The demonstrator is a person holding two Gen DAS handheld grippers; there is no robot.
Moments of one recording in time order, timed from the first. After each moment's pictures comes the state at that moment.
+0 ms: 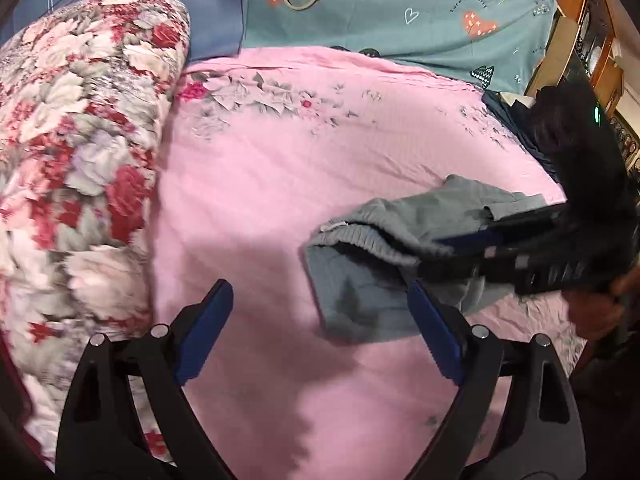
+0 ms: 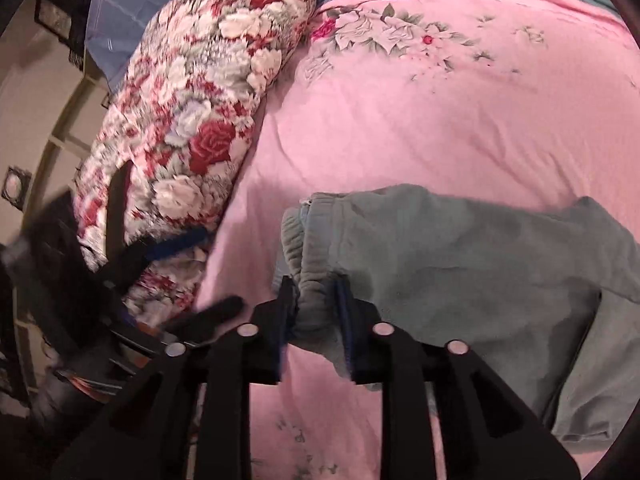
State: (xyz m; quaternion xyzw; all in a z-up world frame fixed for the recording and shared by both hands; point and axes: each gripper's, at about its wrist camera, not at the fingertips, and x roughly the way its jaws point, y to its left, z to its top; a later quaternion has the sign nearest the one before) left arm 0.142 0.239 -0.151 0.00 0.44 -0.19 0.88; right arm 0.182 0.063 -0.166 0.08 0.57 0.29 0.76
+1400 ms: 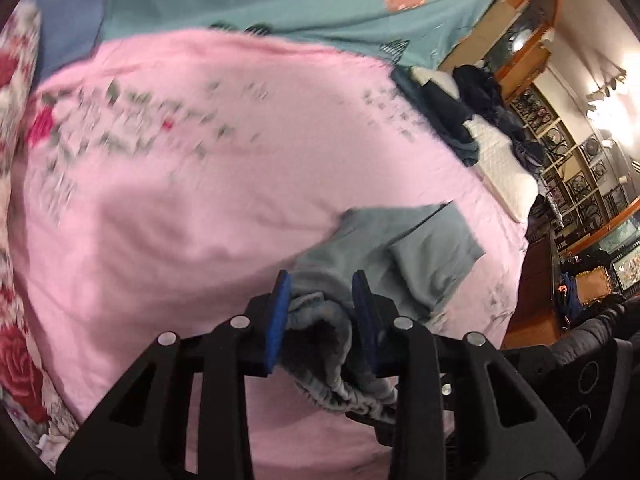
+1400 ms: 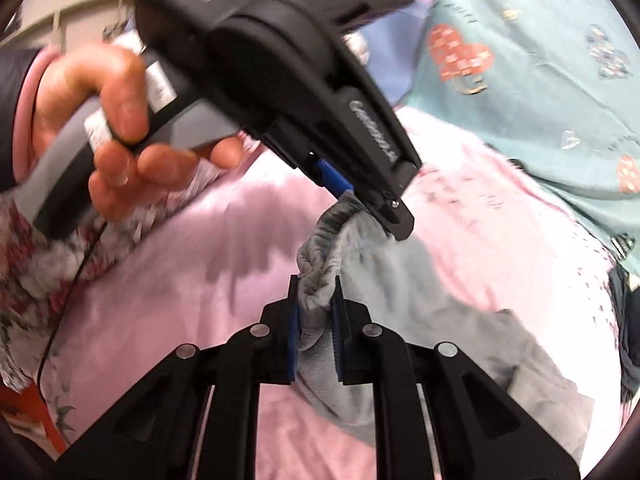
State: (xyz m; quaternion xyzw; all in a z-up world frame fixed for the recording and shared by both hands) left arm 0.252 0.139 -0.118 -0.04 0.49 -0.39 0.77; right arm 0.094 0.100 -0.151 -0.16 0.34 0.20 0.90
